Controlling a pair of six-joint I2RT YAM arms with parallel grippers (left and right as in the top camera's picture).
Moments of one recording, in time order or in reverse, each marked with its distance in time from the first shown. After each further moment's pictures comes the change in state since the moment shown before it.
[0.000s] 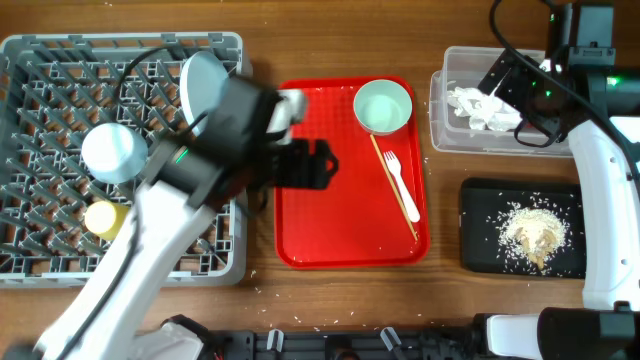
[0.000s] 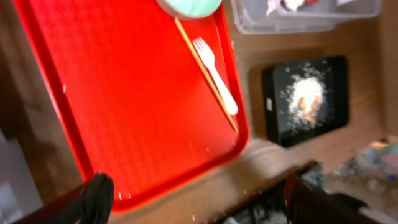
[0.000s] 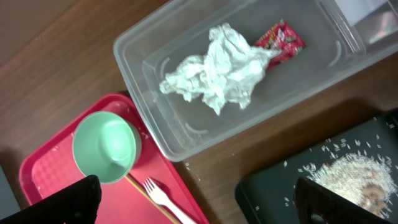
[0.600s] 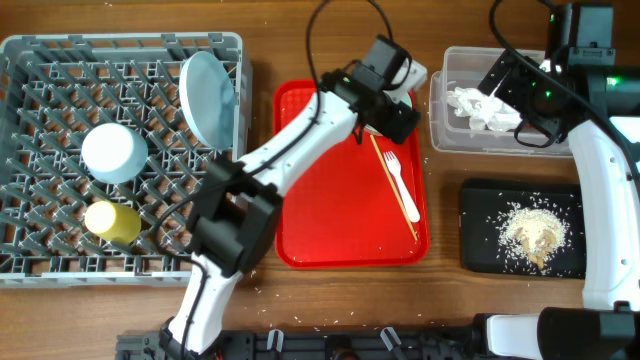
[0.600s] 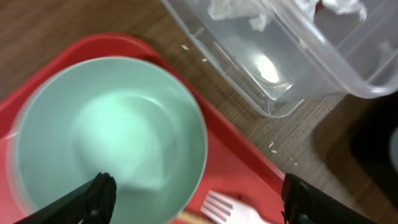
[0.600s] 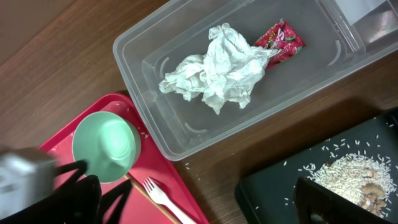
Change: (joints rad) left arm -0.161 0.853 0.438 0.438 -0.096 0.467; right arm 0.000 0.000 0.000 0.000 0.000 0.000
